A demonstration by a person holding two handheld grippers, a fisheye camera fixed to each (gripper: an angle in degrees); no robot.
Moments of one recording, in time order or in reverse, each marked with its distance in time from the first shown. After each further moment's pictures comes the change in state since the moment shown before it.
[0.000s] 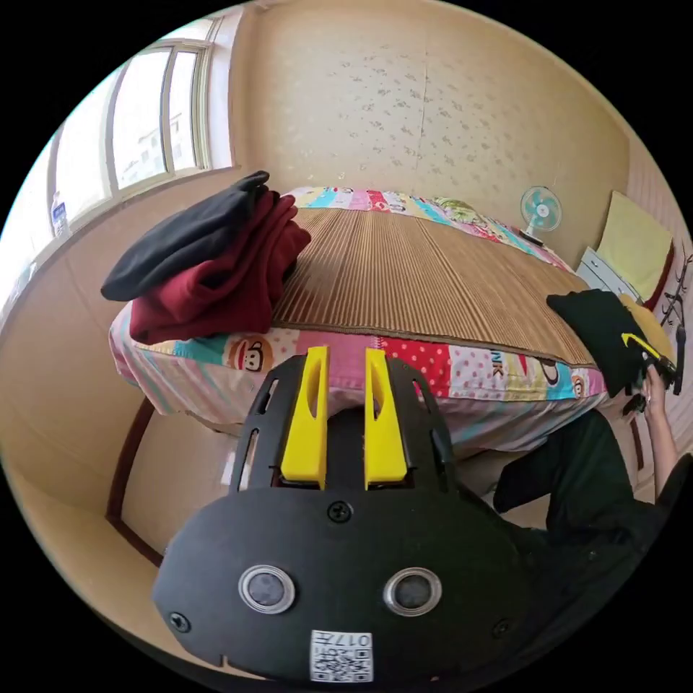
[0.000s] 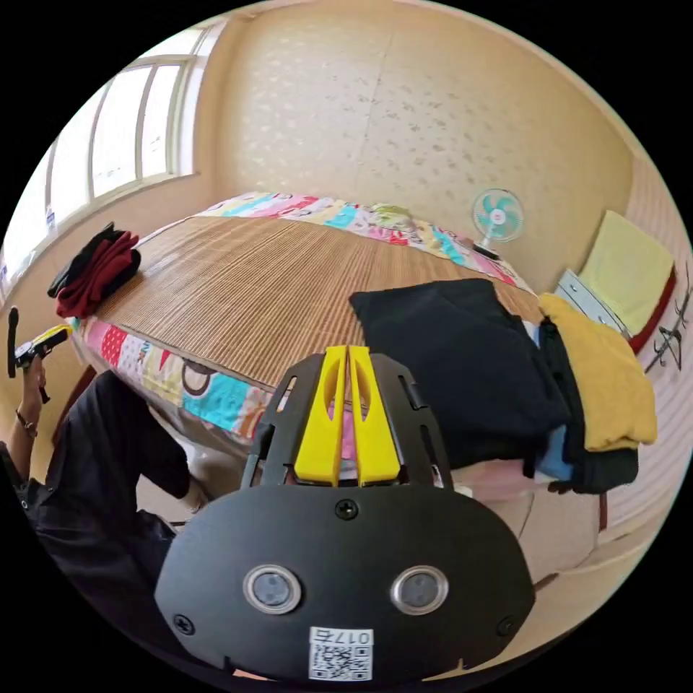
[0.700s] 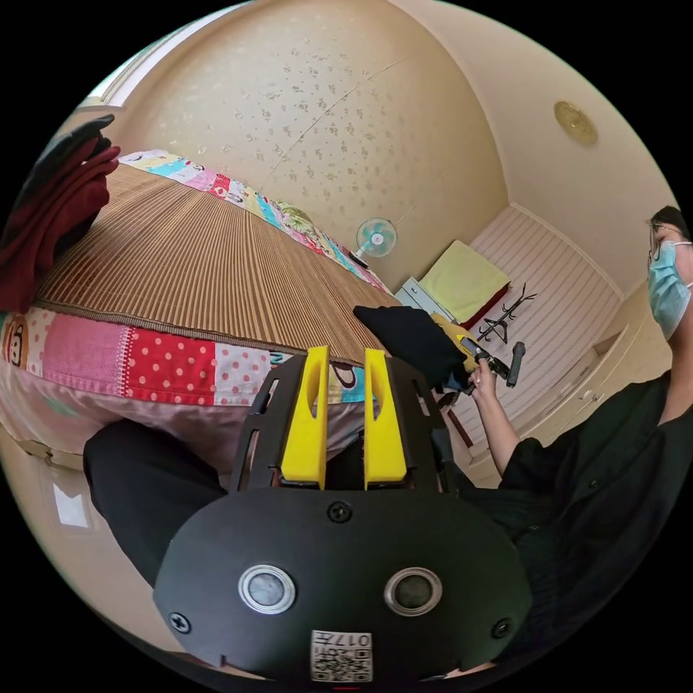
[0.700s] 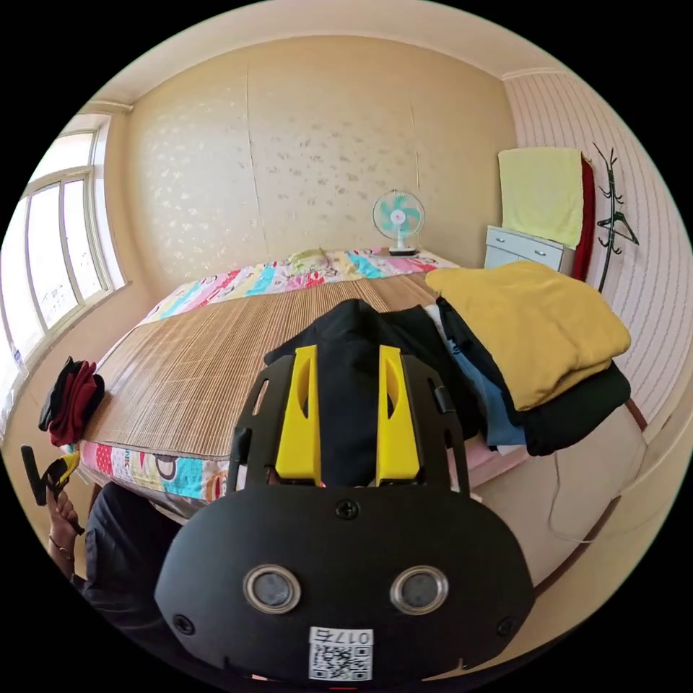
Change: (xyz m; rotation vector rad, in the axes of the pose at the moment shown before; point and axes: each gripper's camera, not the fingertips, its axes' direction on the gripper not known) left arm 0.030 0.015 0.051 -0.093 0.718 0.018; right arm 0.033 -0.072 -0.007 0.013 -0.002 0.267
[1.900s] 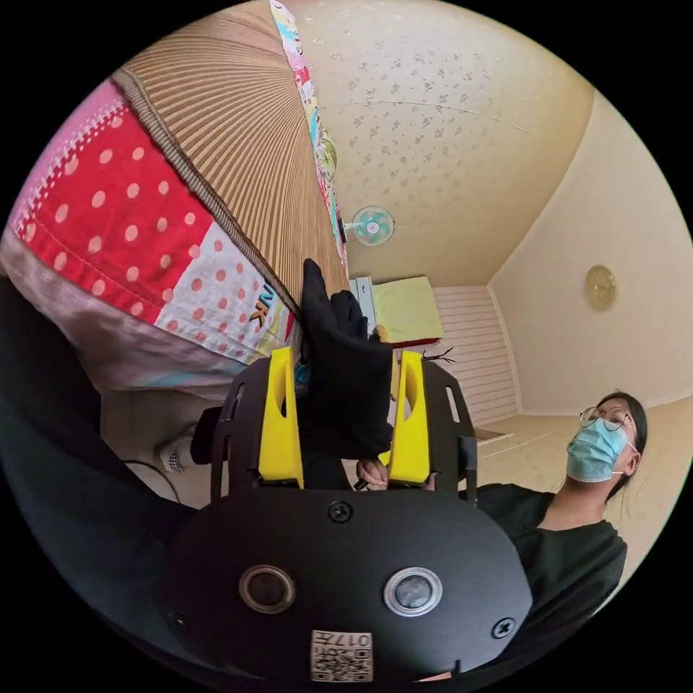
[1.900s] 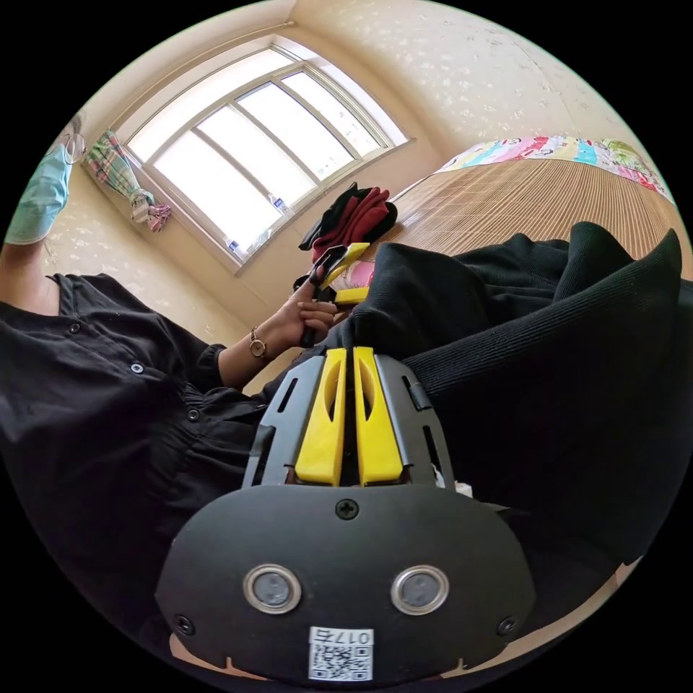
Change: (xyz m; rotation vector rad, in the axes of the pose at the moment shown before) left arm -0.300 -0.099 -0.094 -0.120 0.531 -0.595; right arm -0.208 0.106 -0.054 -0.446 -1.128 -0.512
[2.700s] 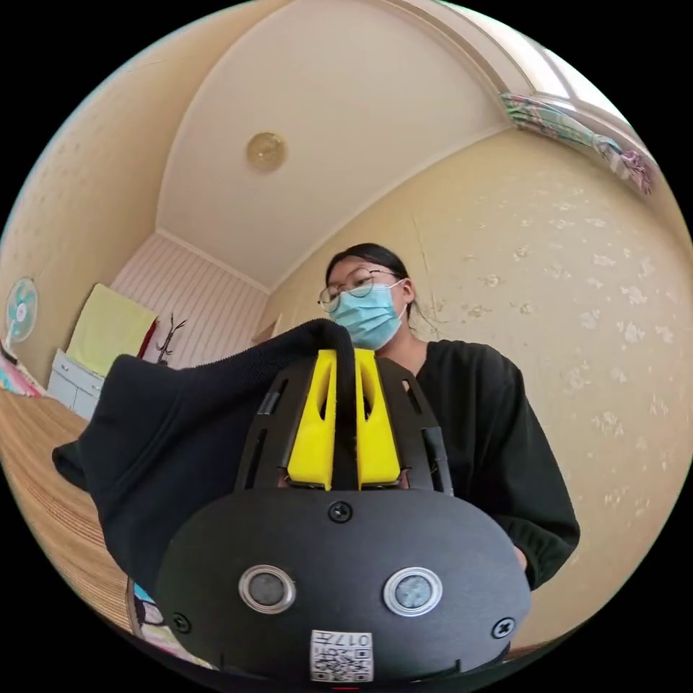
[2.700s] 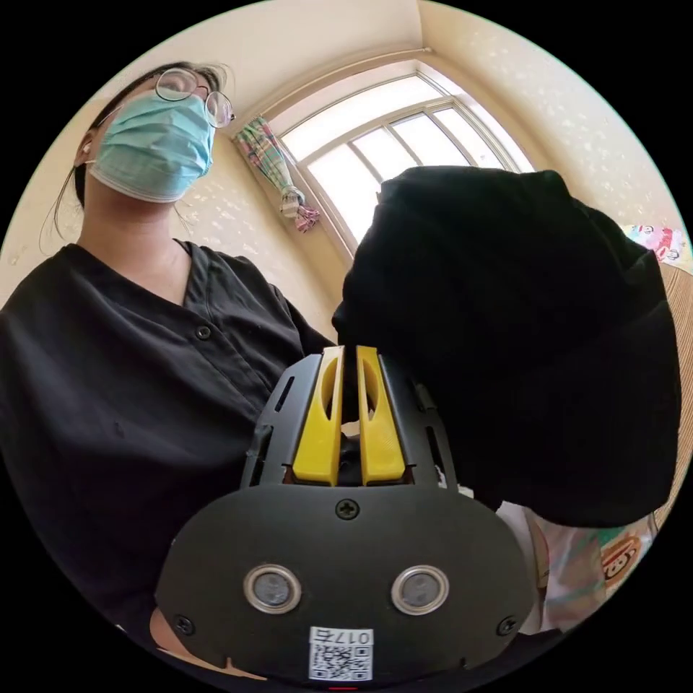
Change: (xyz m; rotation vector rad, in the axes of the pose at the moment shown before) left arm 0.261 0.111 -0.085 -0.432 1.056 1.090; right arm -0.106 -0.047 -0.116 0.168 -0.401 -0.365
